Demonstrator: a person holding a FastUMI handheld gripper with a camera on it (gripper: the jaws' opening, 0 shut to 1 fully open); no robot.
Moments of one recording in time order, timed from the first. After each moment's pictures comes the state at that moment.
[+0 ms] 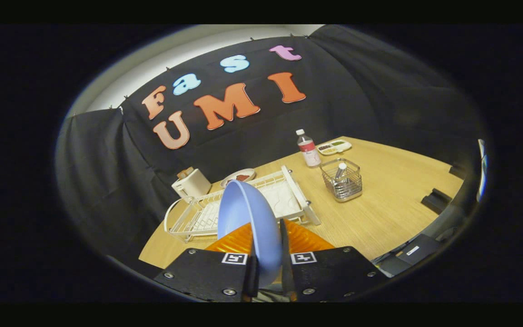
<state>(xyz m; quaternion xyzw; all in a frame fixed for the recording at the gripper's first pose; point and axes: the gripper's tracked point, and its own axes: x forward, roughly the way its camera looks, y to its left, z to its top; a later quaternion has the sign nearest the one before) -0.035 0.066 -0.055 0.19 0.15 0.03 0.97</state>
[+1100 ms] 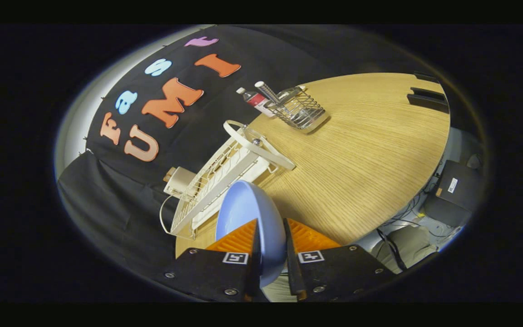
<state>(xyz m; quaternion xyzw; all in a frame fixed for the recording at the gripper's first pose) -0.035 0.068 -0.168 0.36 0.26 0.00 0.90</state>
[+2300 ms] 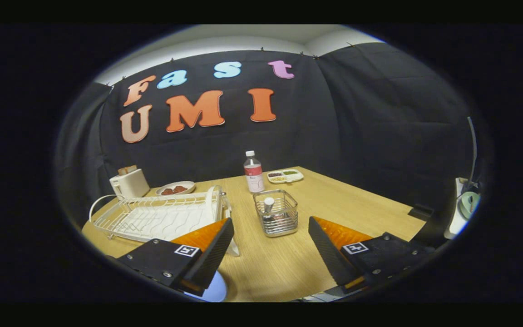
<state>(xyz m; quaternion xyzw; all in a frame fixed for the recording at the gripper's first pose) 0.040 -0.063 -0.041 0.03 0.06 -0.12 0.99</state>
